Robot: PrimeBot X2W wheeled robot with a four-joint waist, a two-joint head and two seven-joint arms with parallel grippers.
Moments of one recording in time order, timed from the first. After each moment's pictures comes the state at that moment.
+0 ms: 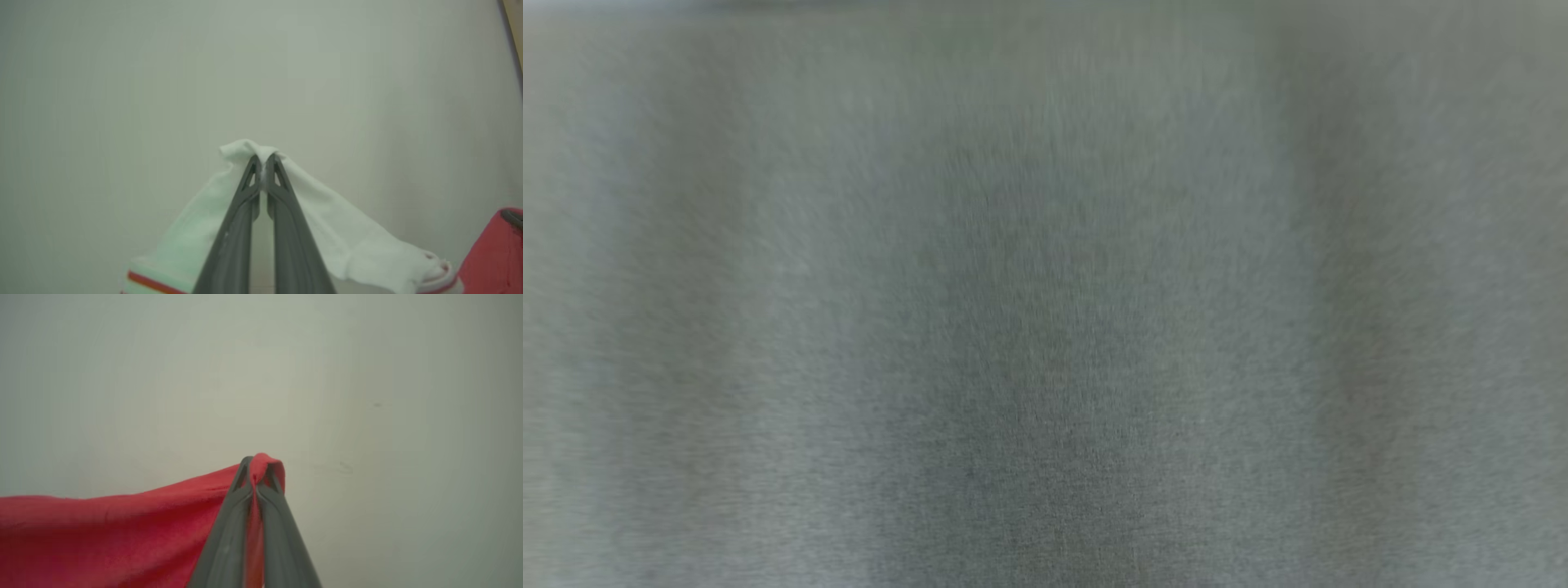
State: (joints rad) left arm -1.83 0.31 -0.43 0.68 -0.72 -0.08 -0.13; right arm -1.72 -0.40 0.39 0.79 0.43 0.13 -0.18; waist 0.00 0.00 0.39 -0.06
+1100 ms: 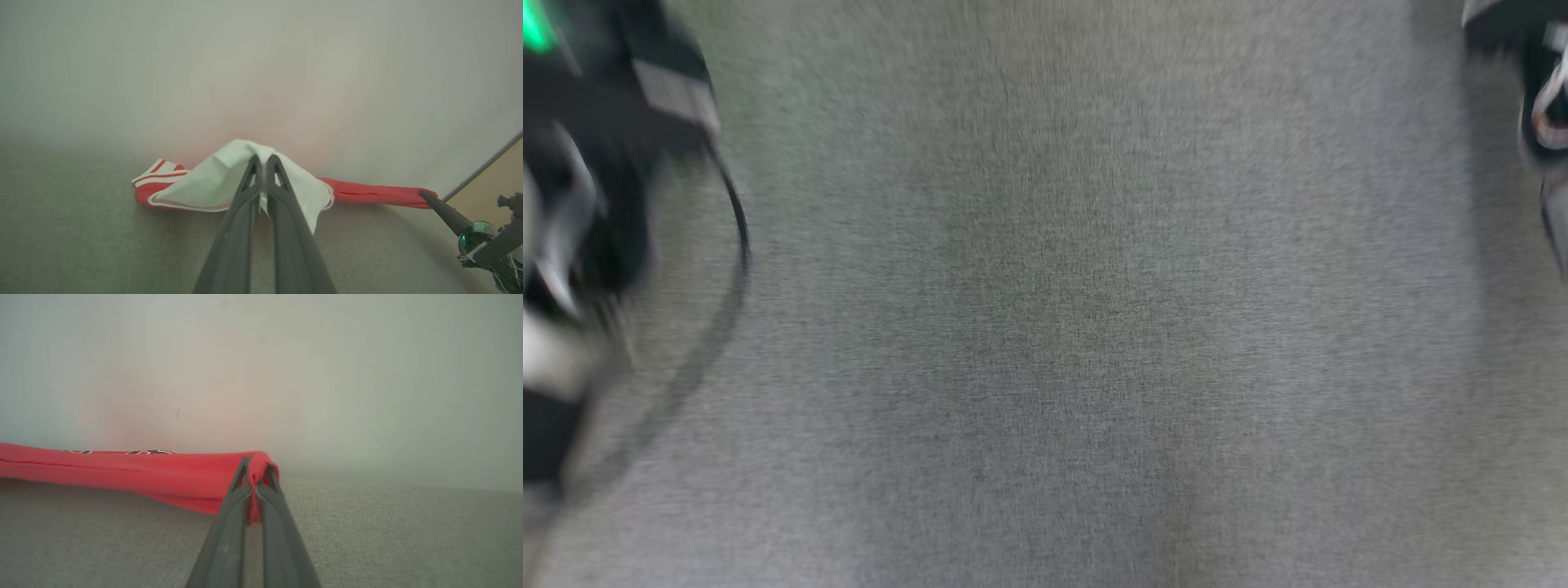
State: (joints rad) left arm -1.08 0.52 -0.45 0.18 -1.04 -0.08 -0.15; right arm -1.23 -0.42 0.33 0.73 0.49 0.13 -0.26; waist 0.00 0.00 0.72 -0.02
